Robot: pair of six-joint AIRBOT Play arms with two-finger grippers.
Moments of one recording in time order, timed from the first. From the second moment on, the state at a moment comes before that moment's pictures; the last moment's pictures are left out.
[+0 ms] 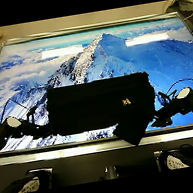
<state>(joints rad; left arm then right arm) 0.09 -1.17 0.56 1.08 -1.07 -1.43 -0.28 -1.23 0.60 -1.08 1.29 1.44</state>
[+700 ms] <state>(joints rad) 0.09 -1.11 0.81 1.08 -1.05 -1.43 -0.28 -1.22 0.91 -1.02 1.25 1.43</state>
